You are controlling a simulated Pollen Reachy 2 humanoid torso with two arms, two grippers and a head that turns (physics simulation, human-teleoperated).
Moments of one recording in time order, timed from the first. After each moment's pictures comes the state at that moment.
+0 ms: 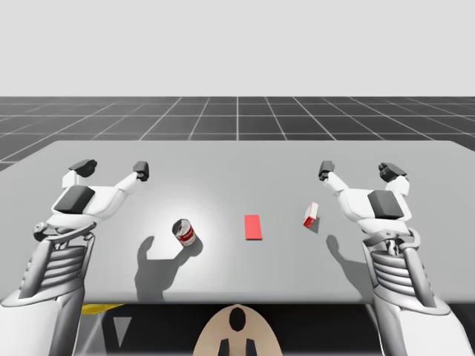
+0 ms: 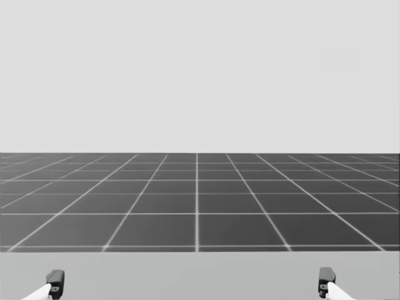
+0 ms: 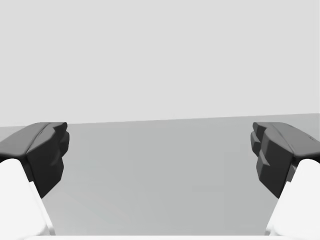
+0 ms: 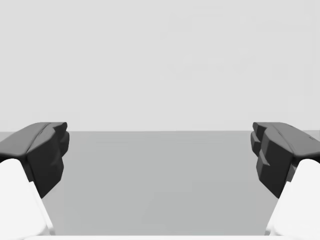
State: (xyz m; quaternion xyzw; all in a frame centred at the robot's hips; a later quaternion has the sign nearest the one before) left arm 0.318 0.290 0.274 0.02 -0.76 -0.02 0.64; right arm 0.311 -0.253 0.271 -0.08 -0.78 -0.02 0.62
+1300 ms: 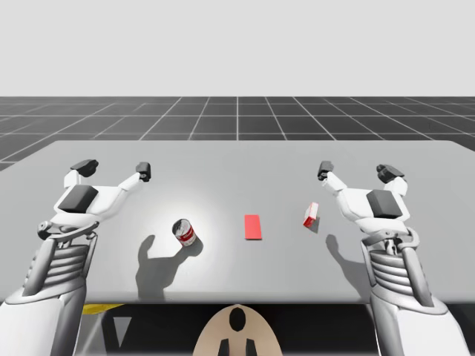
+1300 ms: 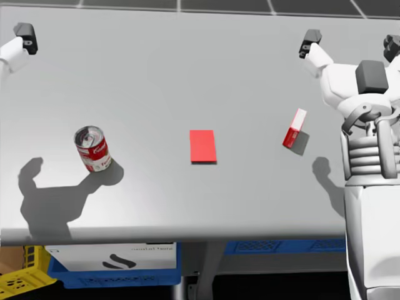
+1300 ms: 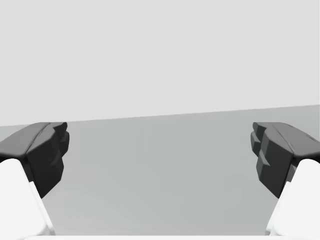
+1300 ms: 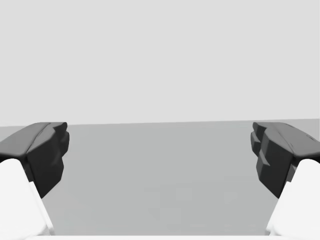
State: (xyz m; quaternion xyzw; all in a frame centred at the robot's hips) left arm 0.321 0.288 0.273 0.04 -0.76 -0.02 0.65; right arm 0.311 -0.251 0.272 -0.08 -0.77 -0.03 0.63
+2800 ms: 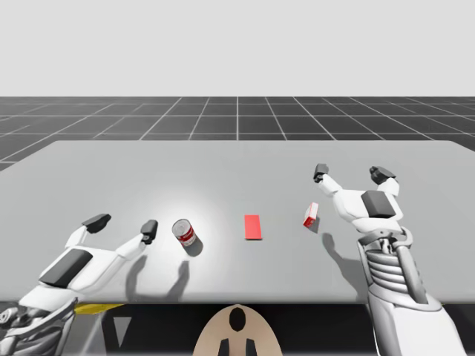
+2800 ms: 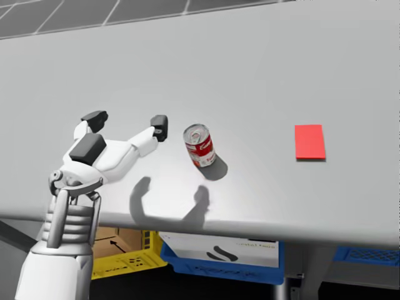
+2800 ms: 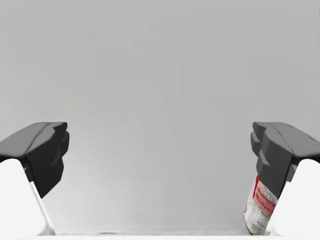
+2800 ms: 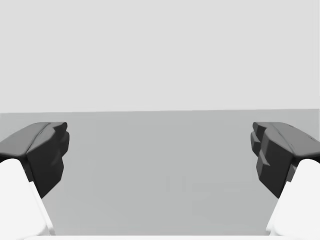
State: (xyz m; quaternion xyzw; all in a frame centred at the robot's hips) left arm 0.221 0.274 0.234 -0.04 -0.65 -0.05 0.76; right arm 0.314 -0.249 0.266 -0.07 -0.76 -0.03 0.65
